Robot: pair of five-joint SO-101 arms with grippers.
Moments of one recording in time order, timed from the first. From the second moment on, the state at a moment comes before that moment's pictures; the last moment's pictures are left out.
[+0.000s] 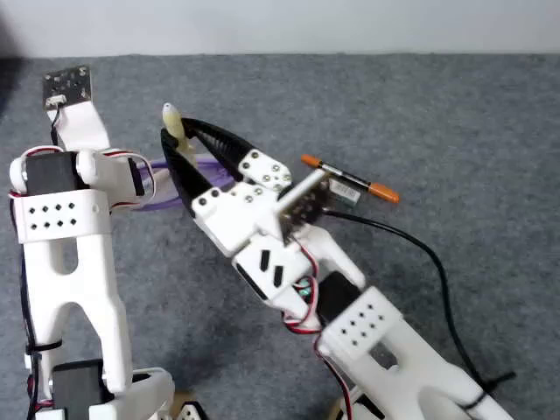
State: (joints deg) left arm -11.3 -12.8 0.7 94.5 13.3; right arm -45.2 -37.7 45.5 -14.0 -0.4
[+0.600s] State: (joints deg) left arm -11.3 -12.8 0.7 94.5 13.3; right arm -43.5 -25.7 46.0 -6.7 -3.8
